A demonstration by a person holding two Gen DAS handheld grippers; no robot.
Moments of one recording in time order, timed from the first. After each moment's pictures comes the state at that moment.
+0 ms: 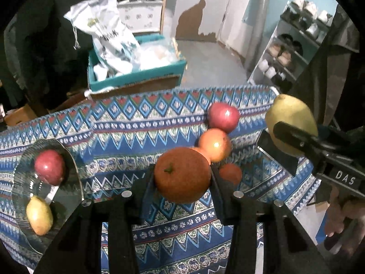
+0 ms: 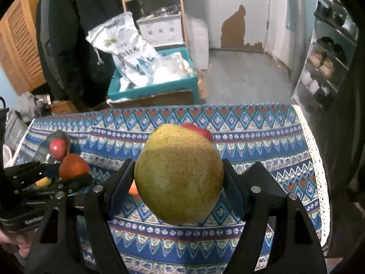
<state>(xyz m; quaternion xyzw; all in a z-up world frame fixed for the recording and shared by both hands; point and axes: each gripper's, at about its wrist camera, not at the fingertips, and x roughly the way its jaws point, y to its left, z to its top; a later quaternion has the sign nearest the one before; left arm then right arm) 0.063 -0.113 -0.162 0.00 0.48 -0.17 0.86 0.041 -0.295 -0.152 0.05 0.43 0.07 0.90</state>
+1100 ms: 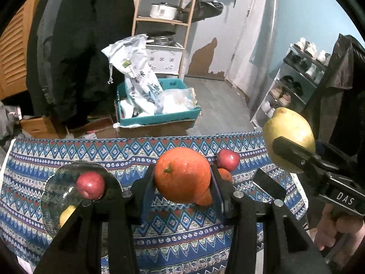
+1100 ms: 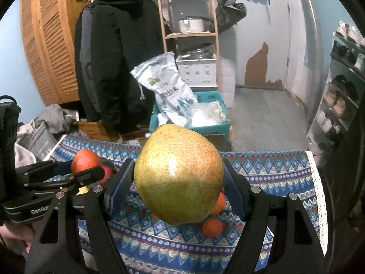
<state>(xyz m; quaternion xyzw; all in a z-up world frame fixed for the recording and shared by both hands) 0.043 -0.042 -0.080 -0.06 0.40 -0.14 0.91 0.019 -0.230 -0.061 0.04 0.33 0.13 0.93</state>
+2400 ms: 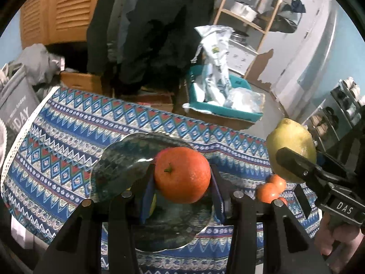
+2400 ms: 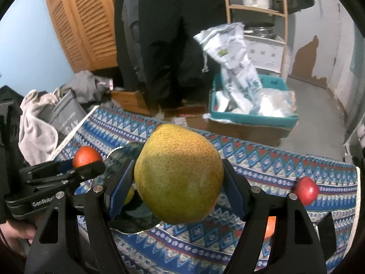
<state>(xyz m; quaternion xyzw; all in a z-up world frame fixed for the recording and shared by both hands) 0.043 0.125 -0.131 -0.15 0.44 -0.01 0.88 0.071 -0.071 -0.101 0.00 0.40 0.25 0.88</state>
